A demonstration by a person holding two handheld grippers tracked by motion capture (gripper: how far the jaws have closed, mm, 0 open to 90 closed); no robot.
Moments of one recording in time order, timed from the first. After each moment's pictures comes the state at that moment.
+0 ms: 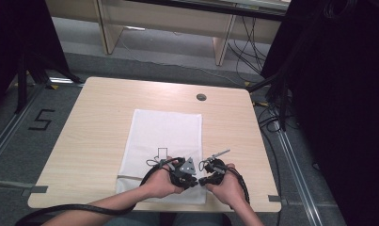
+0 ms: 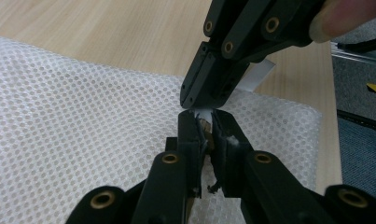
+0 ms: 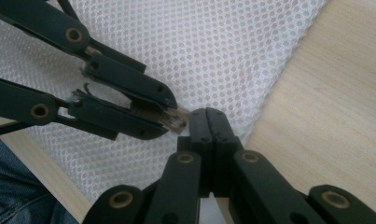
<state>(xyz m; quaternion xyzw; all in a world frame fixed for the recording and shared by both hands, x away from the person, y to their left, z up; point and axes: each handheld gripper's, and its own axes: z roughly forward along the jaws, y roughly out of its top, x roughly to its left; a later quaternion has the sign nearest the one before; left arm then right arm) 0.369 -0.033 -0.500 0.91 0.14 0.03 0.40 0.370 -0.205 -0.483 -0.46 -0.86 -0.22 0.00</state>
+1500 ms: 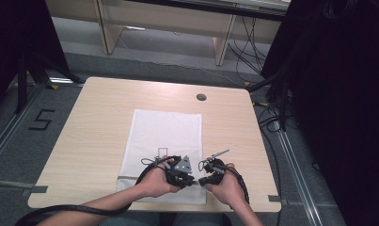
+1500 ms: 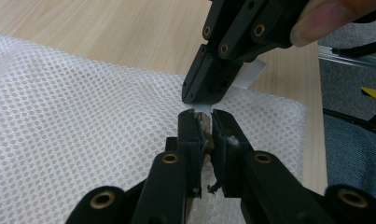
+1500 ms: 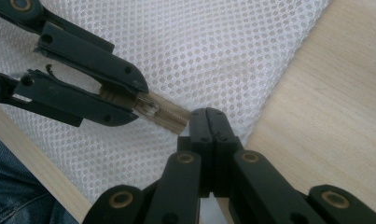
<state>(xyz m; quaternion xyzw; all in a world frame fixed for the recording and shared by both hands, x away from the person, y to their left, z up) 0.368 -0.021 -0.492 0.90 0.14 0.03 0.41 0.369 -0.203 -0.483 -0.46 -0.86 -0.21 0.00</state>
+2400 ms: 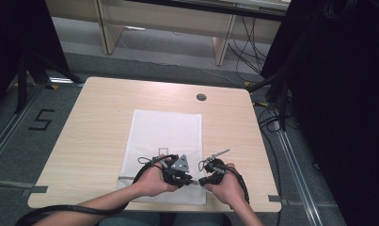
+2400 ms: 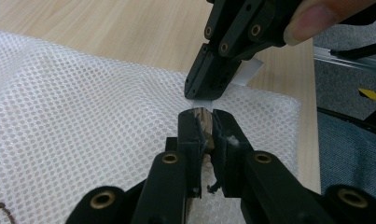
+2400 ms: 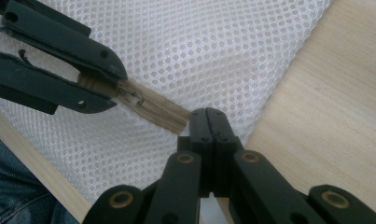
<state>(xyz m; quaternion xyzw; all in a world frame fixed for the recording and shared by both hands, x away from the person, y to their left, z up) 0.368 -0.013 -0.486 0.90 0.15 0.03 0.41 0.370 -0.204 -0.483 -0.46 -0.86 -0.21 0.00</state>
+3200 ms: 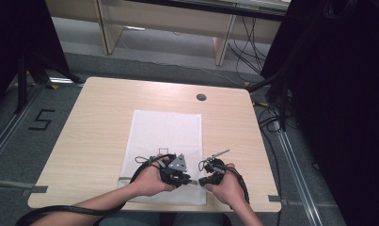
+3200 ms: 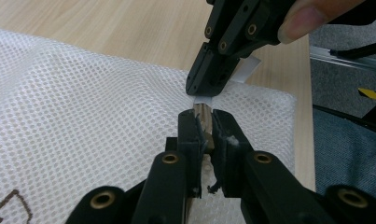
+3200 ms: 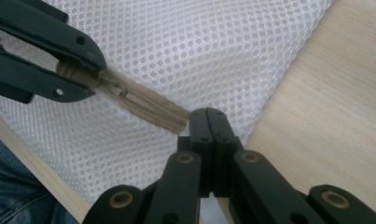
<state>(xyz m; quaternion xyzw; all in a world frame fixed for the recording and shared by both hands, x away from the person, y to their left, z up) 0.366 -0.006 -0.482 0.90 0.15 0.03 0.41 0.371 -0.205 -0.484 -0.45 -0.86 -0.22 0.00</state>
